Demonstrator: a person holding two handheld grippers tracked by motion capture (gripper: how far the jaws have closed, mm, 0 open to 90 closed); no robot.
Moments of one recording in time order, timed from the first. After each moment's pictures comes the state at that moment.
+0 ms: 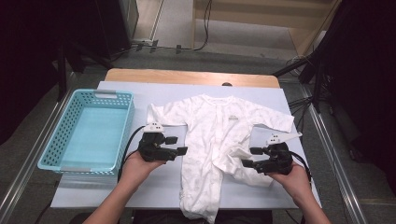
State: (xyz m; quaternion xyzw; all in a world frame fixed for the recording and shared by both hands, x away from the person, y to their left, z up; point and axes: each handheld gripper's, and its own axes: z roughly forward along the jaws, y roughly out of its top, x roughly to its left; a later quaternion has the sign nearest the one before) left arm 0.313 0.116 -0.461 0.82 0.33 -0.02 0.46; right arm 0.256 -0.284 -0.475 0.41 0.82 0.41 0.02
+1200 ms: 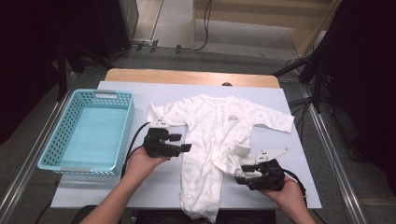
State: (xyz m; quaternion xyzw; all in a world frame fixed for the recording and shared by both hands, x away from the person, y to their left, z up) left arm 0.323 0.105 -0.462 0.82 0.33 -0.02 0.46; right arm 0.221 -0.254 -0.492 0.38 0.85 0.37 0.01
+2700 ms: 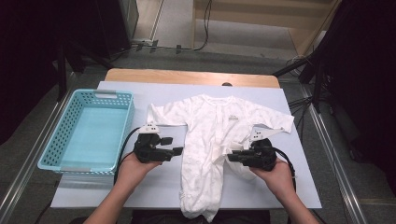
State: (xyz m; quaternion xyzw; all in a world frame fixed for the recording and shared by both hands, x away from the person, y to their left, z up) left arm 0.307 0.130 -0.463 0.82 0.35 0.00 0.46; right arm 0.266 -0.236 -0.463 0.39 0.82 0.41 -0.01
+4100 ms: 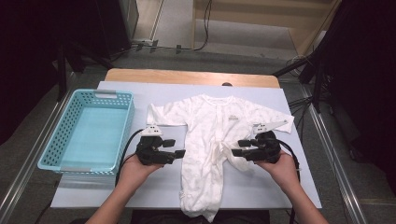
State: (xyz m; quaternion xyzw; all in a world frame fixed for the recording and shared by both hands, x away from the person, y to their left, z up) left arm 0.304 0.122 -0.464 0.82 0.34 -0.01 0.46; right arm 0.287 -0.255 -0.464 0.39 0.83 0.40 0.02
